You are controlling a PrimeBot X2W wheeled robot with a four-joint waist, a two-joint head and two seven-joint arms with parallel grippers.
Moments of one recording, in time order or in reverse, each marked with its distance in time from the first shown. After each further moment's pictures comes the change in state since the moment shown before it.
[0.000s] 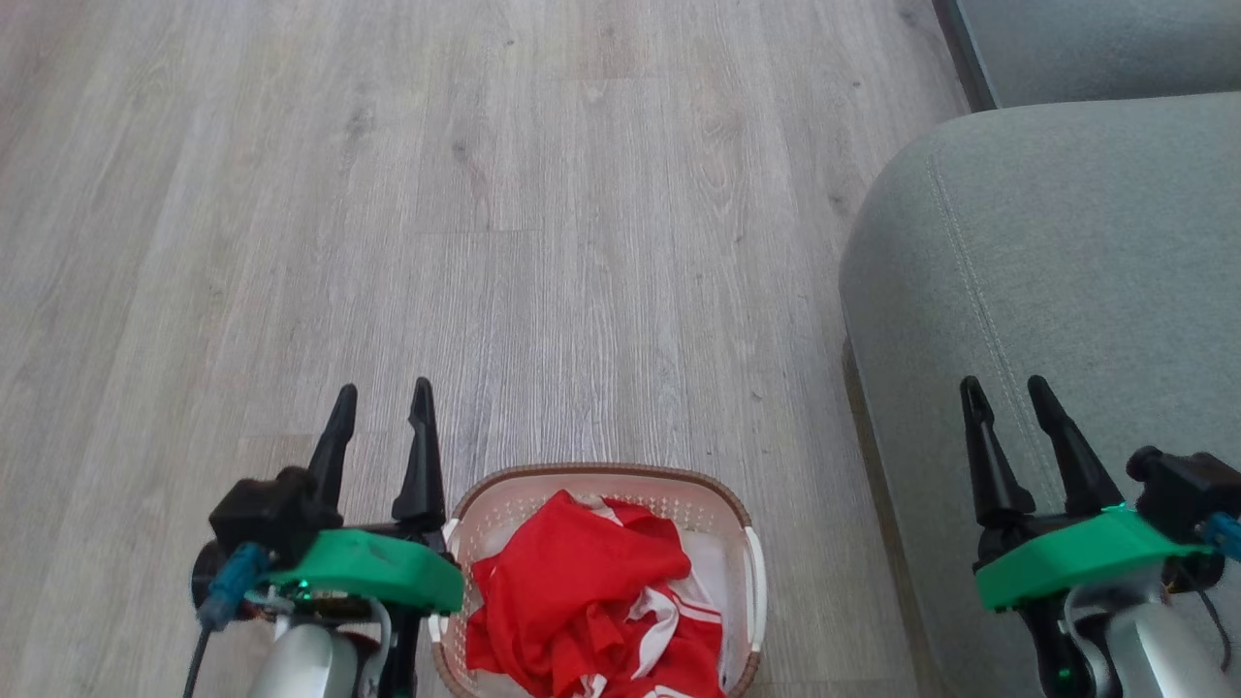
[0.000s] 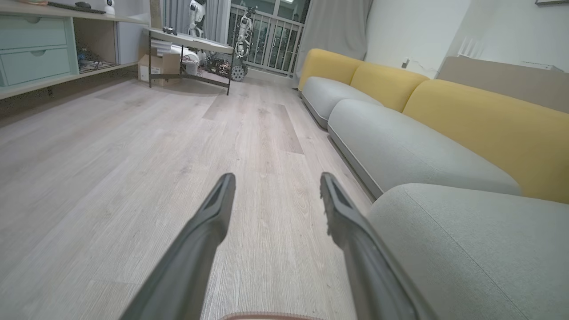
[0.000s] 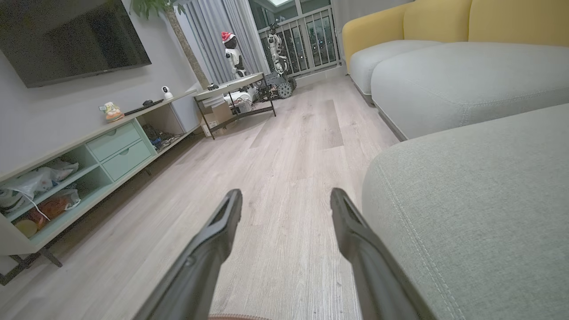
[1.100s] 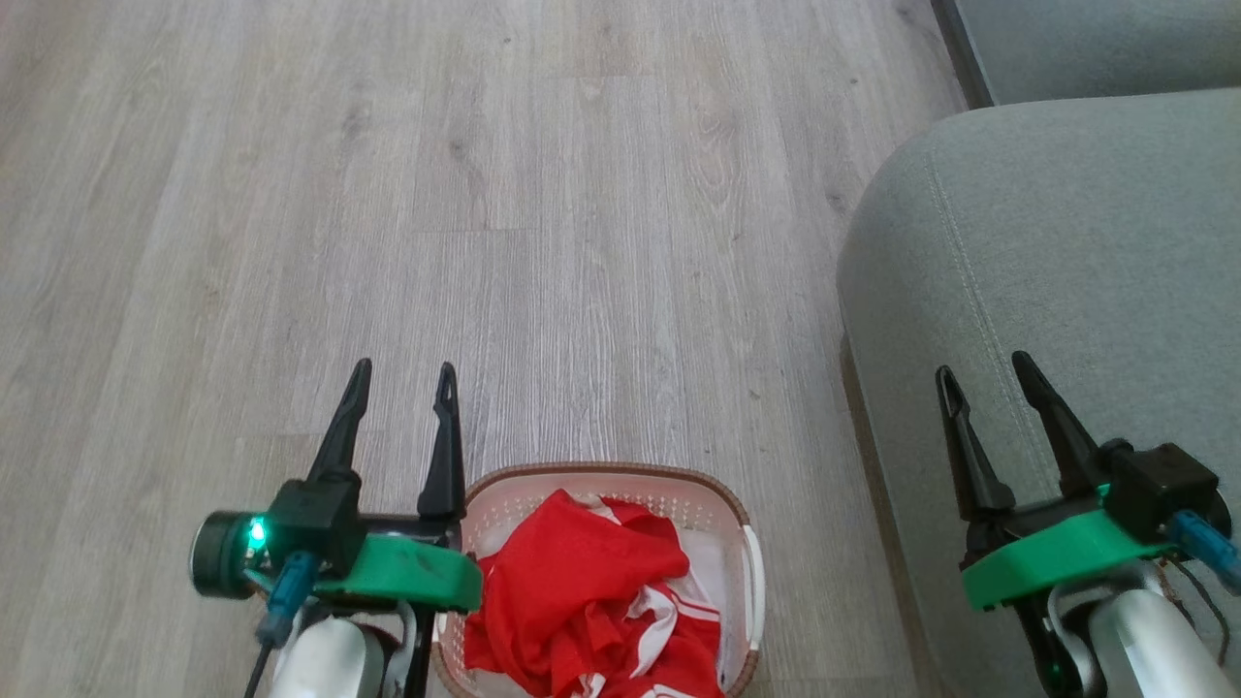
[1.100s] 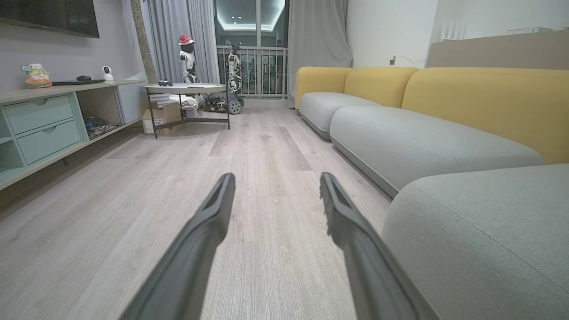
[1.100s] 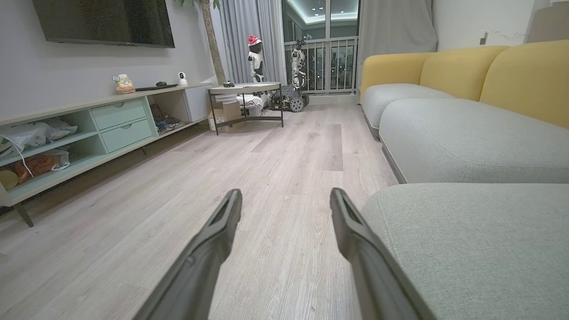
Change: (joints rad) left arm -0.010 0.004 -0.038 -0.031 0.209 0.042 -0.052; right arm -0.019 -0.029 0.043 -0.025 -0.190 0.000 -0.055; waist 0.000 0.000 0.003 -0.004
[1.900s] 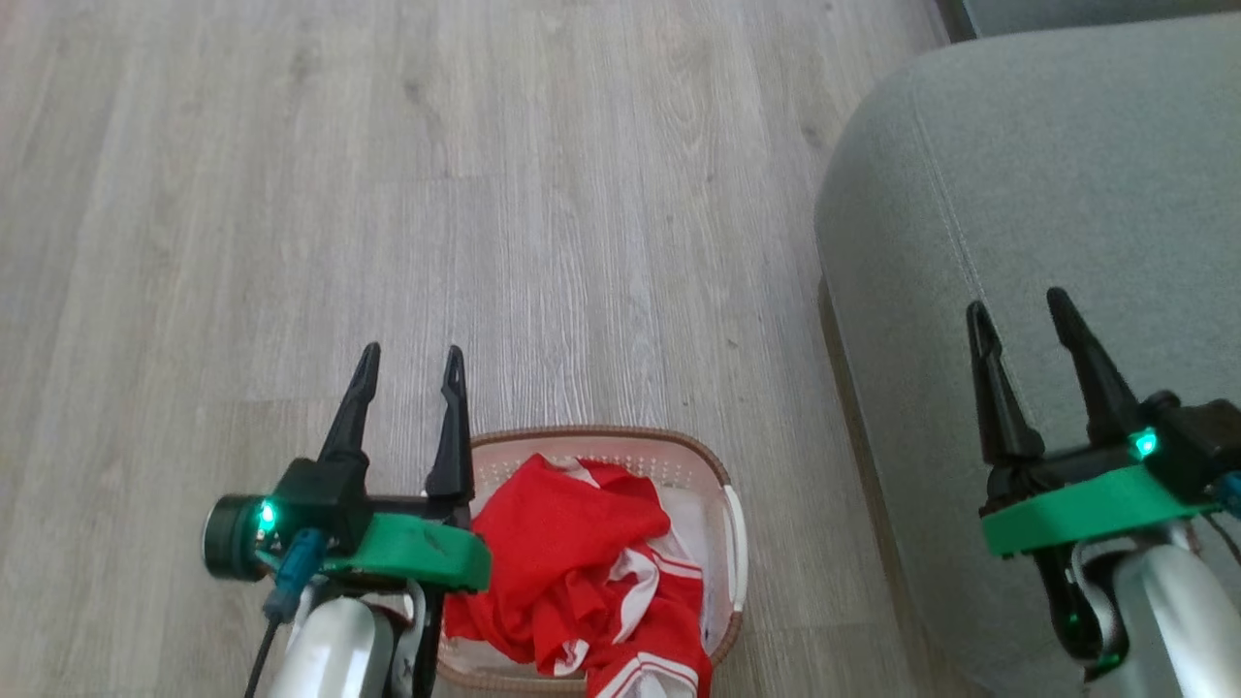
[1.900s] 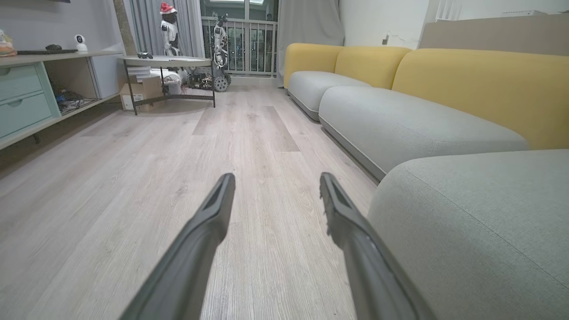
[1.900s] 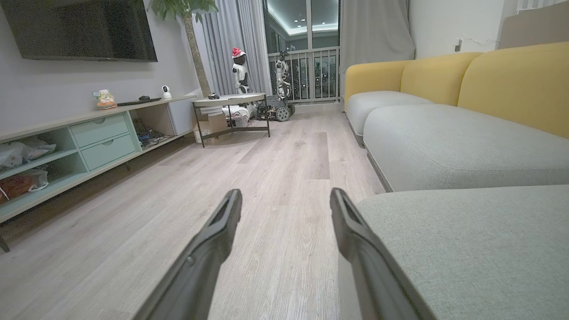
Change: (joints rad) left arm -0.043 0.001 -0.026 0.033 -0.032 0.019 0.000; right arm -0.053 -0.001 -0.032 -0.053 0.024 0.000 0.000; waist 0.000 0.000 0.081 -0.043
